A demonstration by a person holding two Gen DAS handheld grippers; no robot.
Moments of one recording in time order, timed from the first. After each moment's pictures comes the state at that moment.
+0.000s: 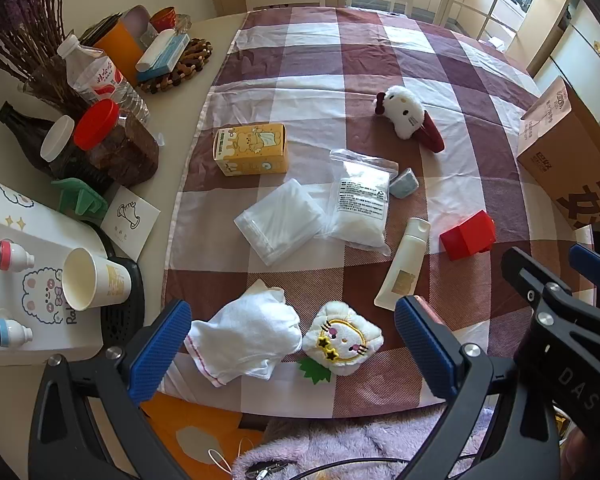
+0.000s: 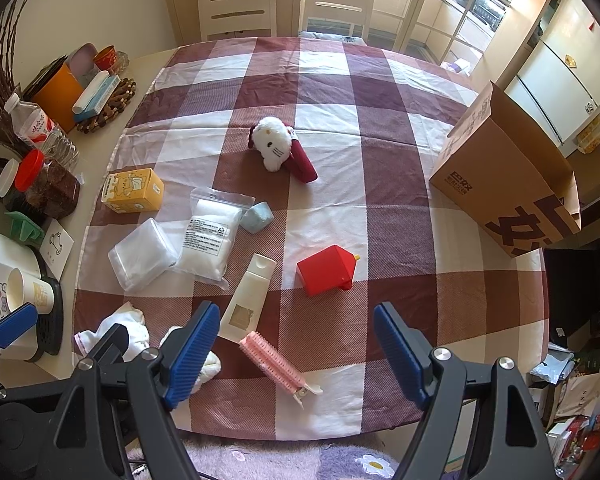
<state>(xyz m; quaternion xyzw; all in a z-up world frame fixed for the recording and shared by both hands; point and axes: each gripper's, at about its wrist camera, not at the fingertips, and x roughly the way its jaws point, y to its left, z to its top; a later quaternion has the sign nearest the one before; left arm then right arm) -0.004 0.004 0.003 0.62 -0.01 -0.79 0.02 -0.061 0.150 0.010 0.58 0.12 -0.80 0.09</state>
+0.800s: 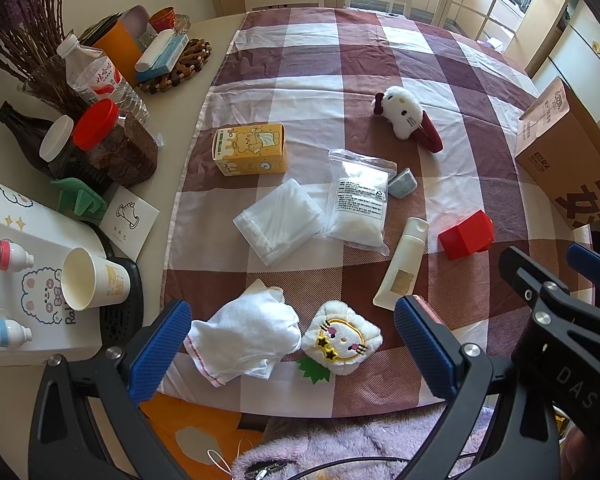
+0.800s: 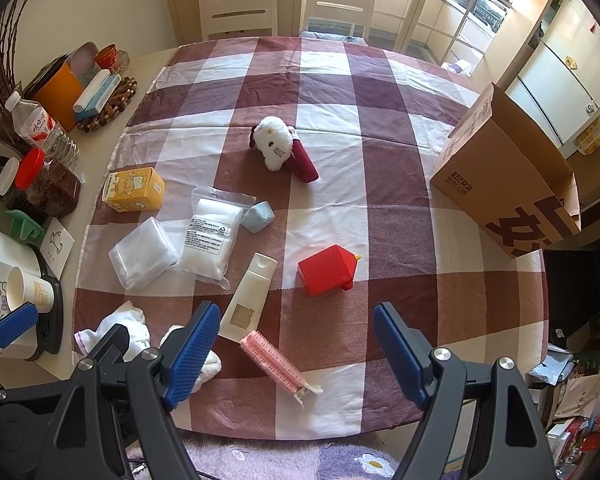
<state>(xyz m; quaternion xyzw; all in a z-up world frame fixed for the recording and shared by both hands) -0.003 0.006 0.004 0.62 -0.01 -0.79 0.02 -0.061 0.148 0.012 0.58 0.12 -0.80 0.09</state>
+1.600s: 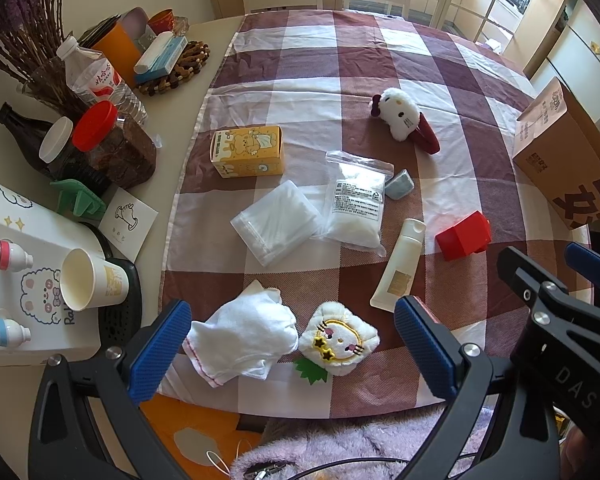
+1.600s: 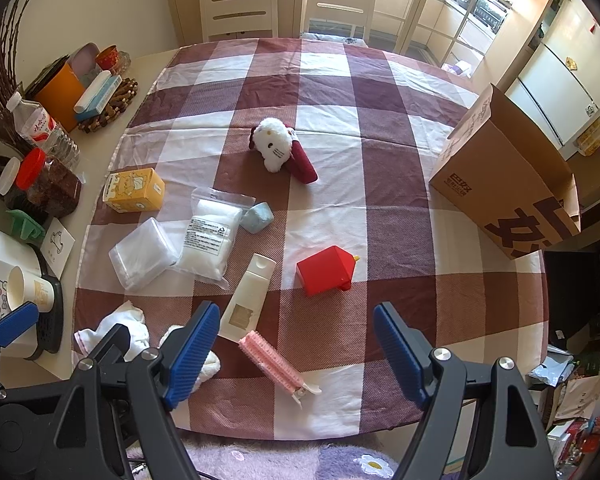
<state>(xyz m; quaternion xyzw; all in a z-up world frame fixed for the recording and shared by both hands) -0.003 0.007 0.007 0.61 -0.01 -0.79 0.02 -0.060 0.148 0.012 0.57 0.11 -0.81 0.09</state>
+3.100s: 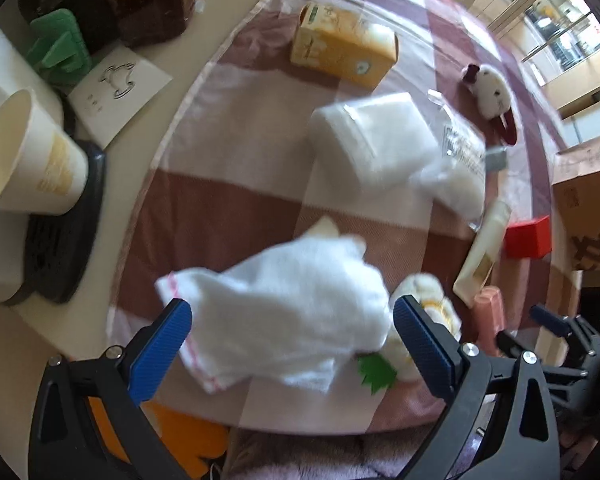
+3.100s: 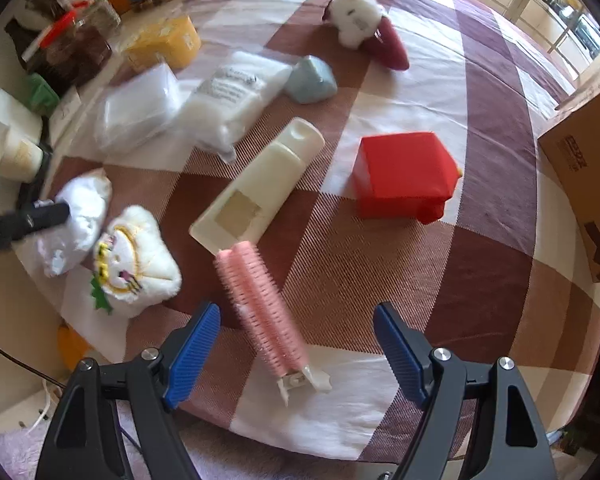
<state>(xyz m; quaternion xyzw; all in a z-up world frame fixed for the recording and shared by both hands) 0.044 -0.094 -0.119 0.63 0.22 -0.74 0.10 -0.033 0.172 -0.115 0.63 0.18 -0.72 0.22</state>
